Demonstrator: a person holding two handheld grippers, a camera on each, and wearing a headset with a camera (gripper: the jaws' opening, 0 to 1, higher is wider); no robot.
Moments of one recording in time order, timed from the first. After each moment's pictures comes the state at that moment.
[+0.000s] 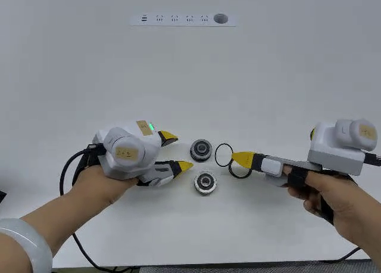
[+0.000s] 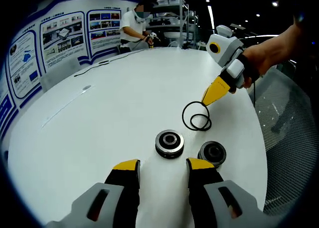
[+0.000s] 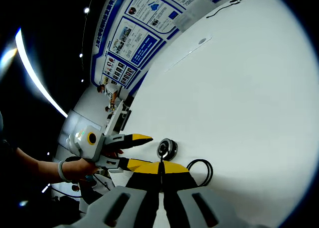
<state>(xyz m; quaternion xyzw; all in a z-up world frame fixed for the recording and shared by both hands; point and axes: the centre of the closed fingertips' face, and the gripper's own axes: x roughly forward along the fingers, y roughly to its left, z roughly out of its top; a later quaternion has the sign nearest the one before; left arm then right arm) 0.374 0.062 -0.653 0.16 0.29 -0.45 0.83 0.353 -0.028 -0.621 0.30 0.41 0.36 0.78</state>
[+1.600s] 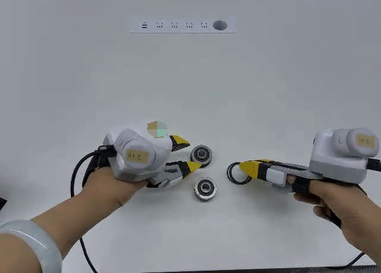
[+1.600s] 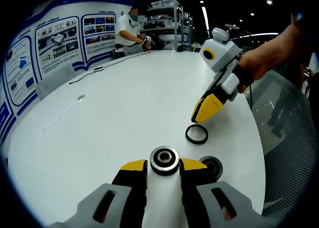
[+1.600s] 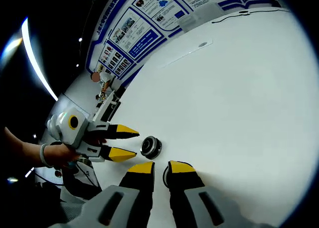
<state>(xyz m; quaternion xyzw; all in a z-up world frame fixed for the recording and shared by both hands) 0.380 0.038 -0.641 0.16 0.27 -0.47 0.82 0.364 -0.035 -0.637 0.22 0.41 0.36 0.81</state>
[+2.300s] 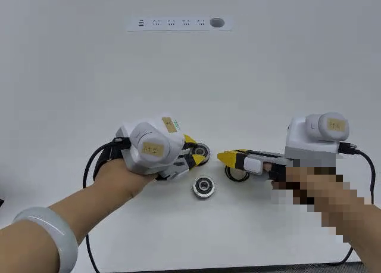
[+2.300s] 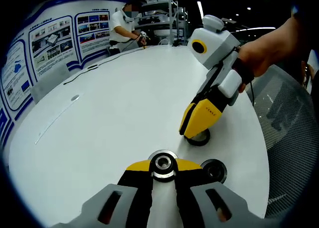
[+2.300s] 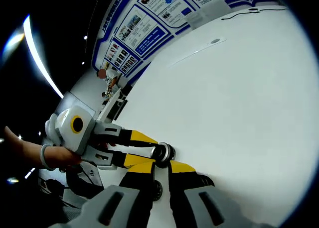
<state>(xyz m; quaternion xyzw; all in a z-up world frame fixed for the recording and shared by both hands) 0.383 0.025 -0.651 0.19 0.29 -0.48 0.81 0.373 -0.008 -0.639 0.22 0.42 0.39 0.79</state>
